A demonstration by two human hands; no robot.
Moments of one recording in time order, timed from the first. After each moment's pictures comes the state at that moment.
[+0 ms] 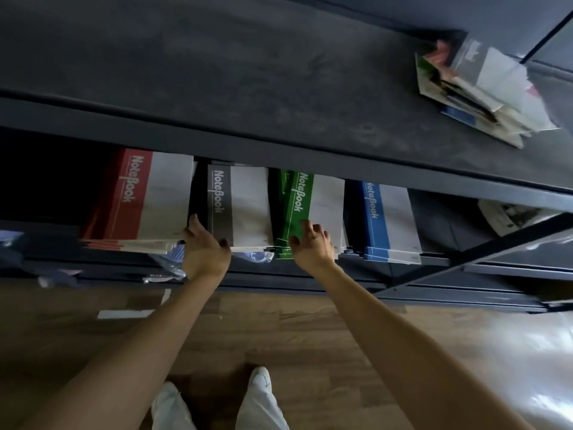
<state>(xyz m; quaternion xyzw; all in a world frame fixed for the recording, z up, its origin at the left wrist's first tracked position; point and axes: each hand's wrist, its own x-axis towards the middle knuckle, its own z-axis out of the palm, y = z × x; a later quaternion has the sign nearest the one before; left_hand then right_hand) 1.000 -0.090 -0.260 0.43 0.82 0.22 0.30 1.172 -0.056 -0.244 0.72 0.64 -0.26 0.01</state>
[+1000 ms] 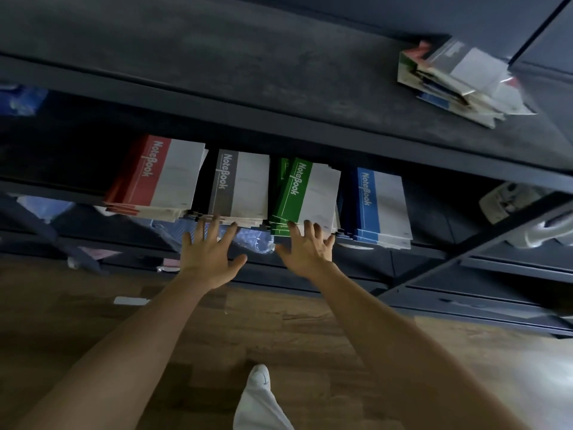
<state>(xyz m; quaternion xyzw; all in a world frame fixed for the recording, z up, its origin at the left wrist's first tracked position) 1.013 -0.167 -0.259 0.68 0.72 -0.06 0.11 1.200 -0.119 -0.245 0.63 0.75 -0.15 0.11</state>
